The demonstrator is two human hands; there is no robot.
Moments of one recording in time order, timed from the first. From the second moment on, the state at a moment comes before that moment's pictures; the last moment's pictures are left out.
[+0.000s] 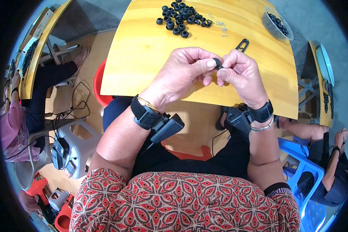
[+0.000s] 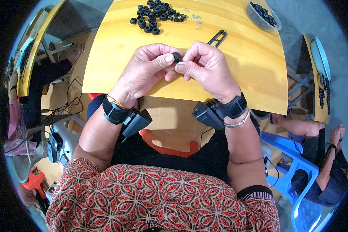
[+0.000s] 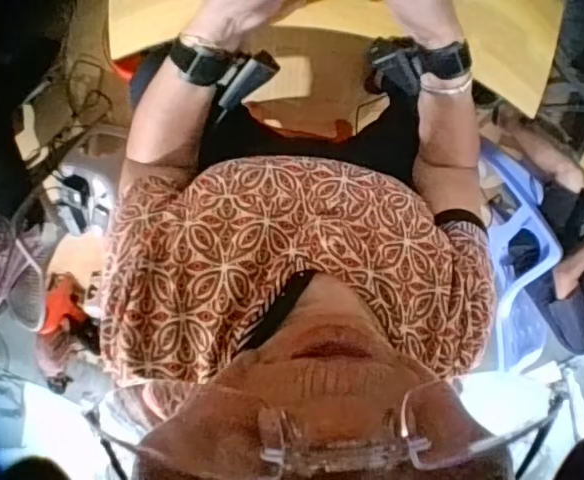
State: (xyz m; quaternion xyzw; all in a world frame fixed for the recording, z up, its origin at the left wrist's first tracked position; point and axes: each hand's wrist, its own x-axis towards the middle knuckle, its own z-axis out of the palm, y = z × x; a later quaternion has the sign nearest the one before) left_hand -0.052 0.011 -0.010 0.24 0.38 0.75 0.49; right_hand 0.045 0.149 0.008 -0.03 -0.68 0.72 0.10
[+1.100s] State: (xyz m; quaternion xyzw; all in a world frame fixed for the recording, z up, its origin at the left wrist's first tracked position) left_hand -0.047 0.010 0.002 0.26 0.43 0.68 0.53; right_hand 0.049 0.137 0.006 0.00 -0.83 0.53 0.19
